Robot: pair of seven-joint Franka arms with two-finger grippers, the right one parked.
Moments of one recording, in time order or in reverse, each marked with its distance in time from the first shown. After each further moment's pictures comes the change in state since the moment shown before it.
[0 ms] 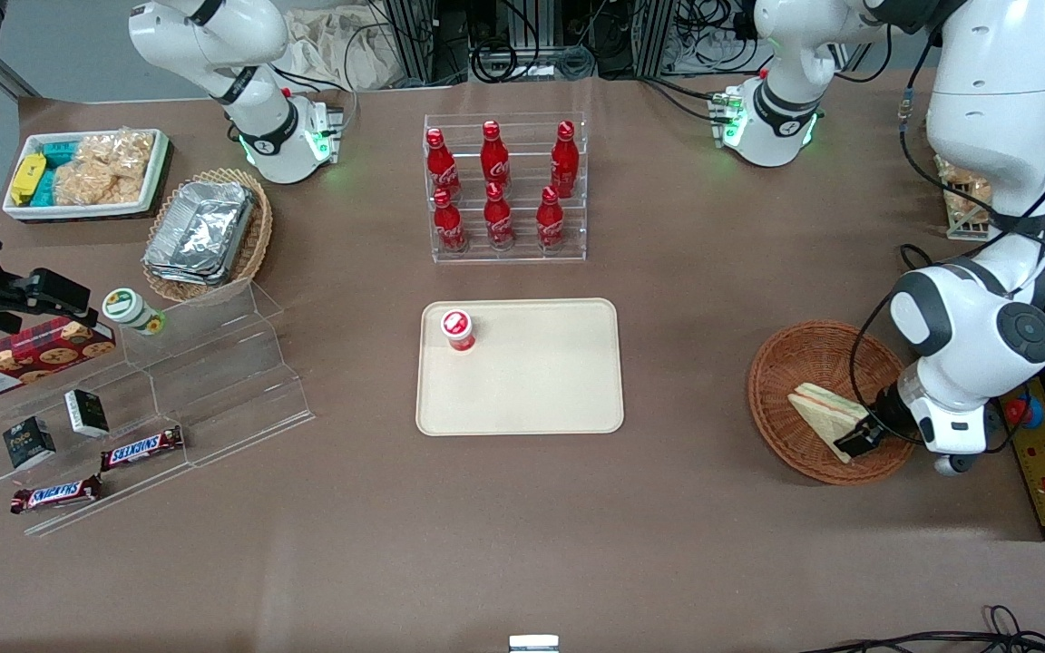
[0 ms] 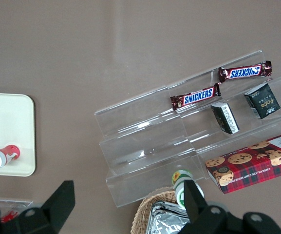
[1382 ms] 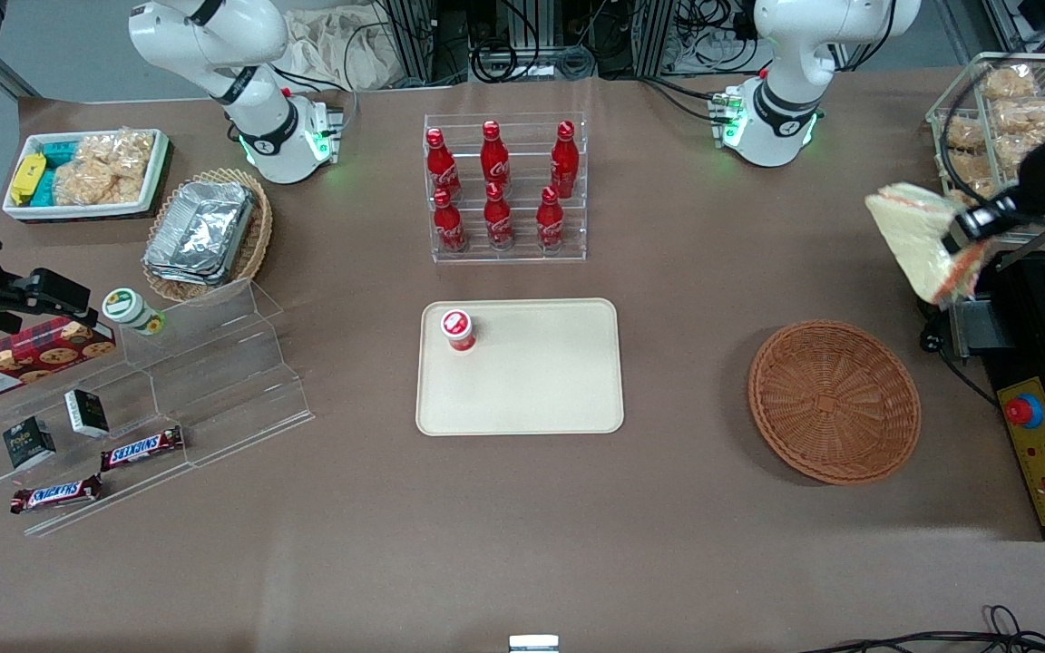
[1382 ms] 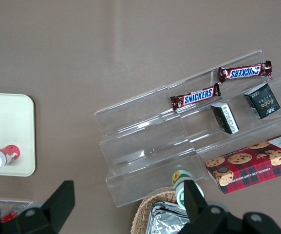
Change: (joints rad) arm -0.024 -0.492 -0.164 0.517 0.210 -1.139 0.039
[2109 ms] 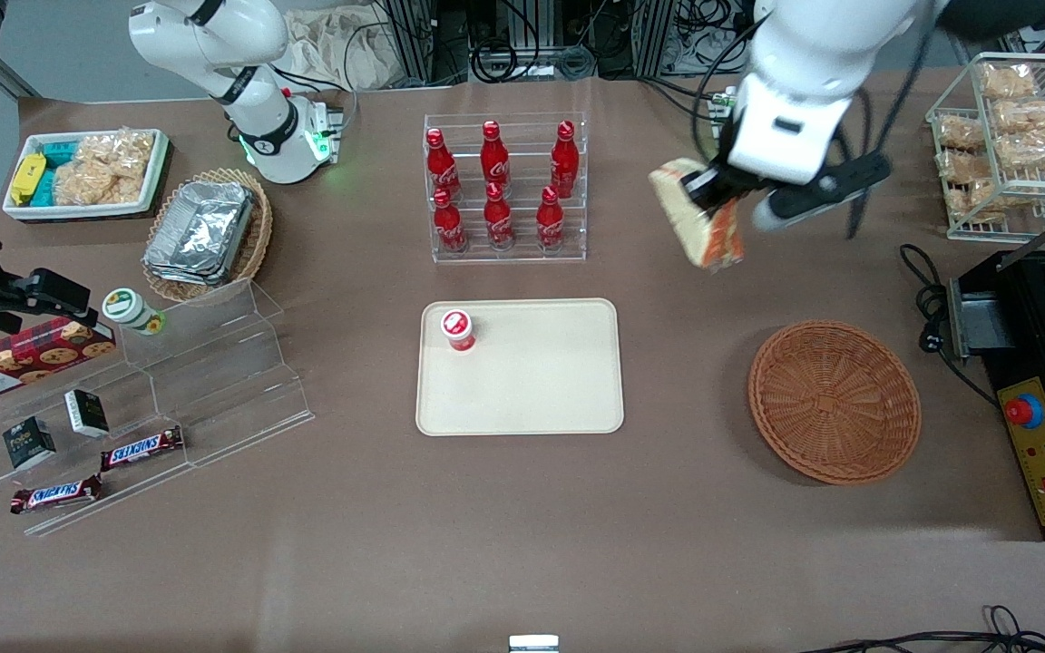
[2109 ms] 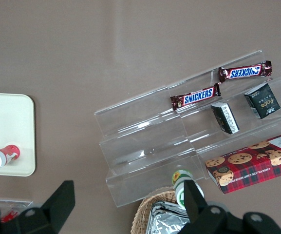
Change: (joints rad) arm -0.011 0.095 -0.441 -0.079 0.051 0.191 -0.533
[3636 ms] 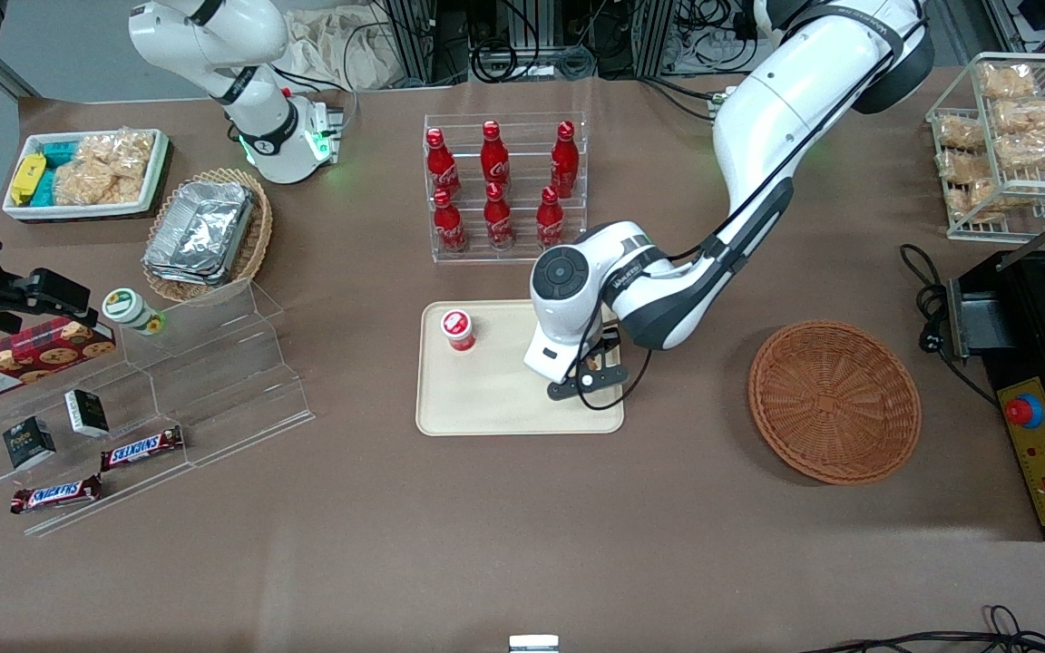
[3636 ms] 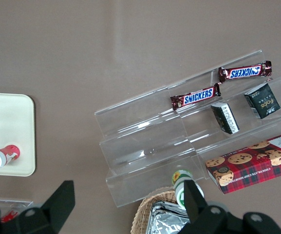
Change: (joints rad) arm -0.193 0.669 -0.052 -0.049 0.531 0.454 -0.224
